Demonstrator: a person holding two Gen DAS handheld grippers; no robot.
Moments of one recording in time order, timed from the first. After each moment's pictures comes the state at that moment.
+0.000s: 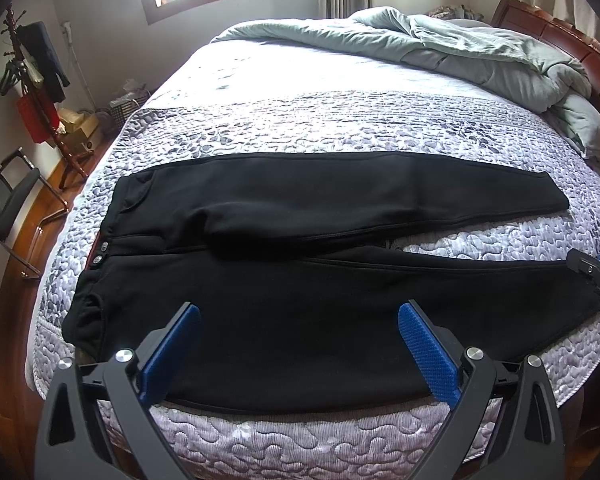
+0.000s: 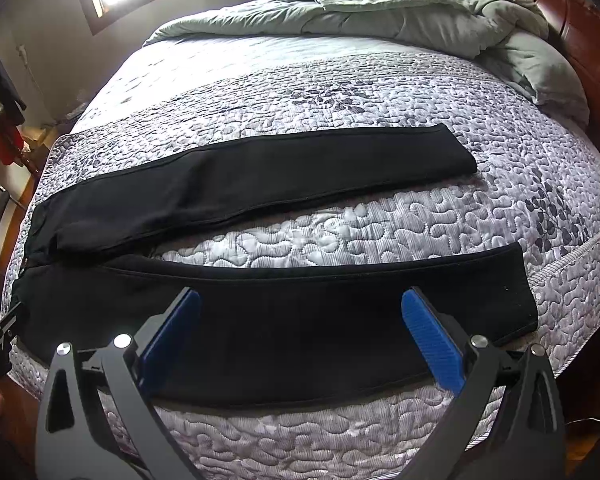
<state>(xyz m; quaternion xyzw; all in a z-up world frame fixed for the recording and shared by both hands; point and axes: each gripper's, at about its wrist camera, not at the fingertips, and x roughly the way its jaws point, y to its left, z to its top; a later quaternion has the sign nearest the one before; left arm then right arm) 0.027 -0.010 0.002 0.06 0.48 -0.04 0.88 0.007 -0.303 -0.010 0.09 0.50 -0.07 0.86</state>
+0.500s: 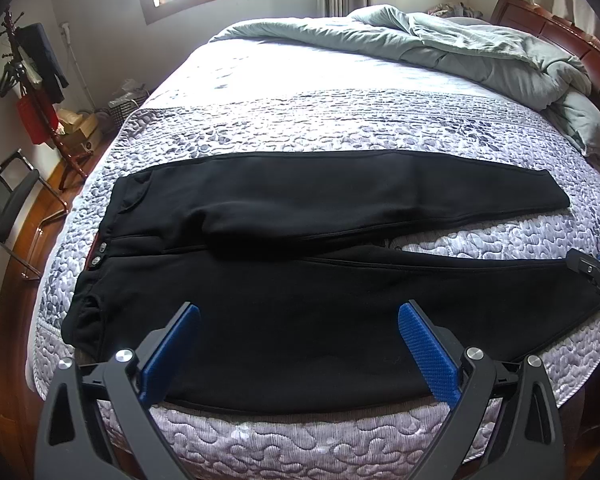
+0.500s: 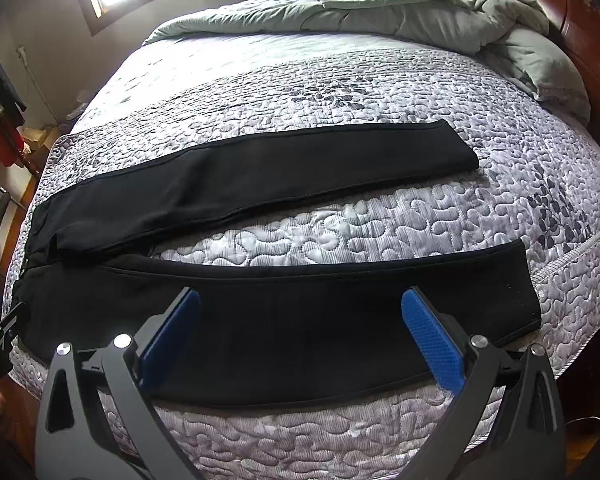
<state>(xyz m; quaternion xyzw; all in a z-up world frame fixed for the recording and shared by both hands) 0.029 -0.013 0.000 0.06 0.48 -0.04 0.88 0.008 -0.305 -0.014 0.09 0.50 -0.07 0.86</state>
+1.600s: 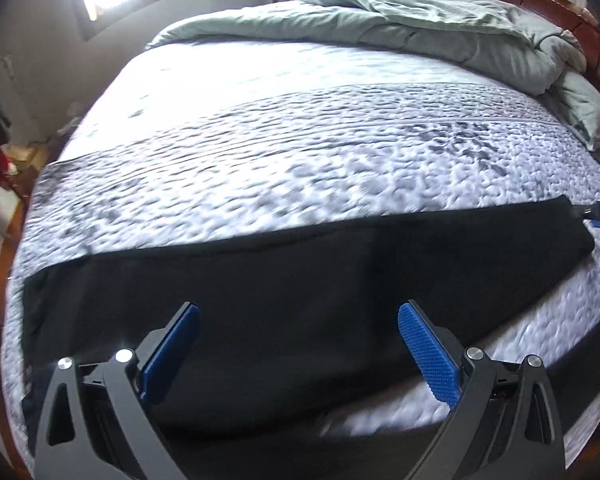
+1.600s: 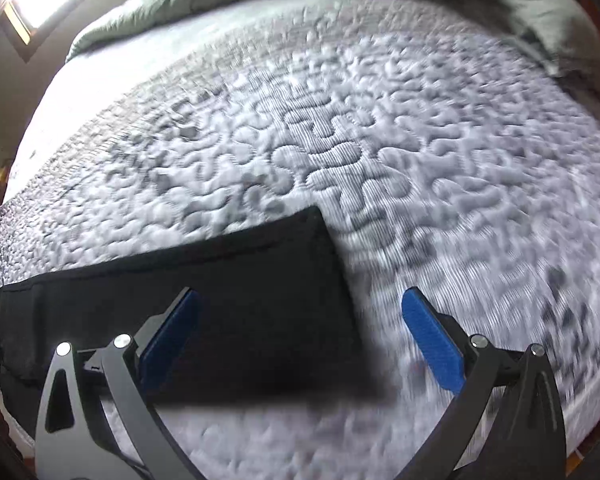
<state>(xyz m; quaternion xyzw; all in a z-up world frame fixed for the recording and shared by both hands) 0.218 -0.138 -0.054 0.10 0.50 -0.11 0.86 0.194 -0.566 -0.105 0.15 0.57 -0.10 0.80</state>
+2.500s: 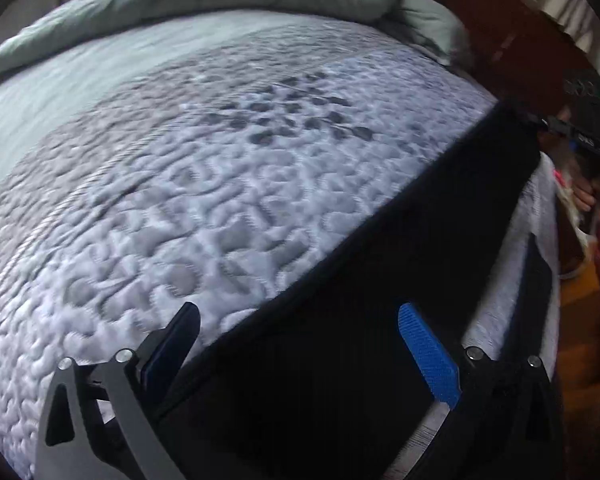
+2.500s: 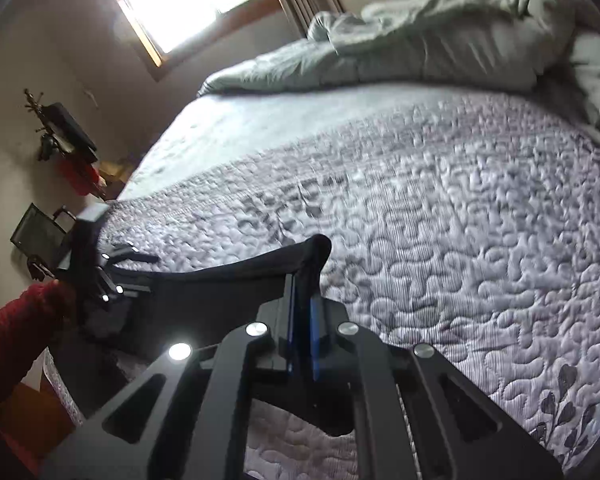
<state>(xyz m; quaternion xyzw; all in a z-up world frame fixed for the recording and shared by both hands) 0.311 -0.236 -0.106 0.14 0.53 -0.46 0.70 0.147 -0.582 -0.015 0.17 0.42 0.11 0.89</state>
